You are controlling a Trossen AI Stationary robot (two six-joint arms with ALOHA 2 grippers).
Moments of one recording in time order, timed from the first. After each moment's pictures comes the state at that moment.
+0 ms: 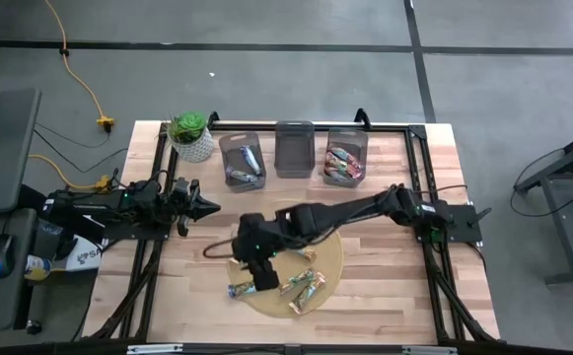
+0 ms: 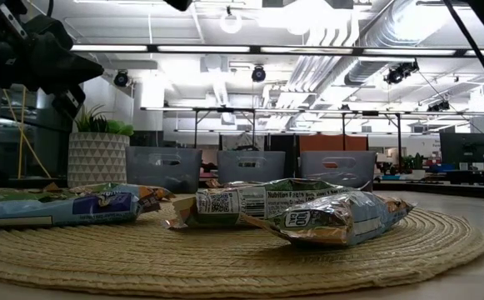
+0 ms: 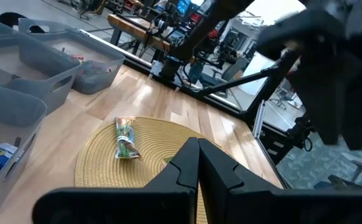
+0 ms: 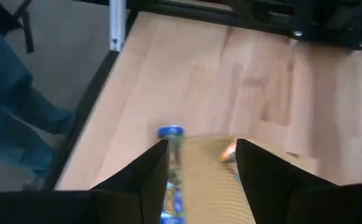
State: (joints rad) left arm -0.03 0.01 0.05 -0.06 -0.01 -0.45; right arm 0.24 2.30 2.35 -0.83 -0.08 0.04
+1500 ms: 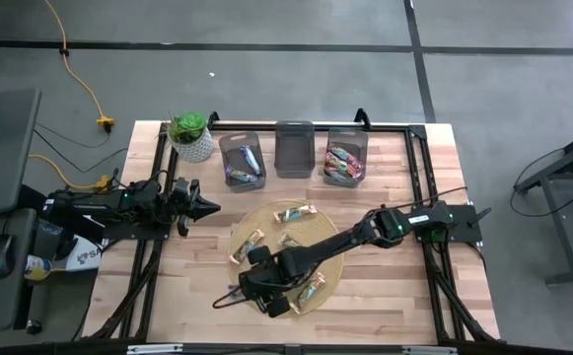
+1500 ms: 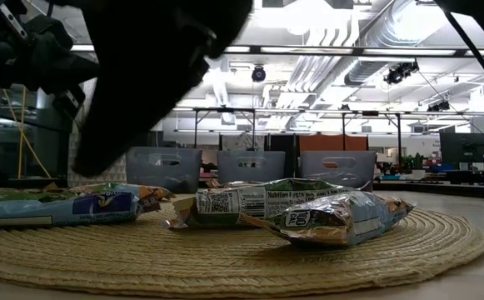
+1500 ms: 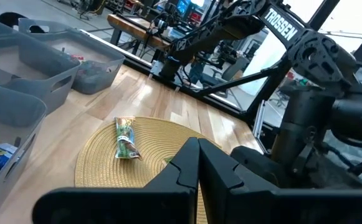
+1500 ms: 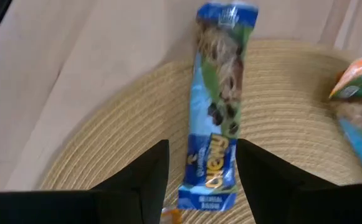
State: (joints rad) left arm -0.03 0.01 0.05 -0.06 -0.01 -0.45; right arm 0.36 2.52 2.27 -0.85 0.03 -0.03
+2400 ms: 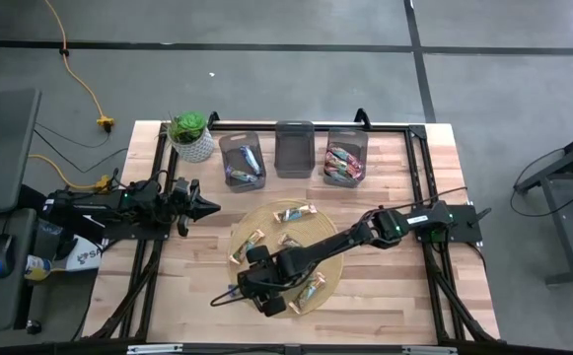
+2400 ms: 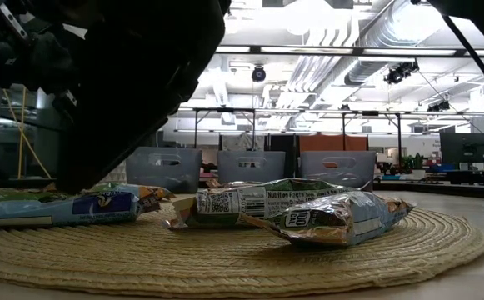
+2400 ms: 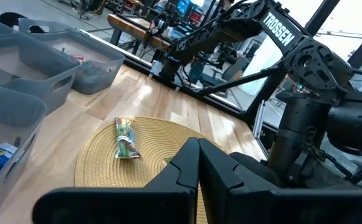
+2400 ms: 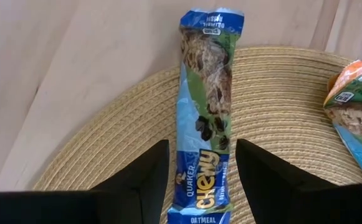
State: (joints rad) left arm -0.03 0.01 0.05 -0.06 -0.01 -0.45; right arm 0.36 2.54 2.27 -0.80 0.05 0.00
